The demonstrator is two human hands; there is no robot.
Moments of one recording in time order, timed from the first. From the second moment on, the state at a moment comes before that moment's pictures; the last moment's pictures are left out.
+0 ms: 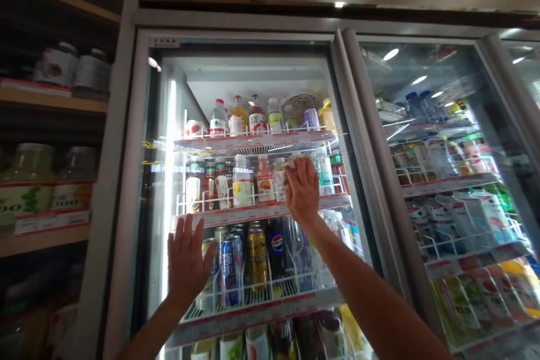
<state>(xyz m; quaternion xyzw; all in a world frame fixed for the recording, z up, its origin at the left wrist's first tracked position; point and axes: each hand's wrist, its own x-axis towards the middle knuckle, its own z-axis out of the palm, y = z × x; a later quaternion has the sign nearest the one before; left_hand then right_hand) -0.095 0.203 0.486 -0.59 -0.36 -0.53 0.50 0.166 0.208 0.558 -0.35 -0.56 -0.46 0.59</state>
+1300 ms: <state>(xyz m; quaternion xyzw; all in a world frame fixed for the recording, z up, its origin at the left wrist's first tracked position) -0.053 0.204 0.589 -0.51 -0.36 -0.56 0.54 0.247 0.225 0.551 -0.37 -0.55 -0.49 0.57</state>
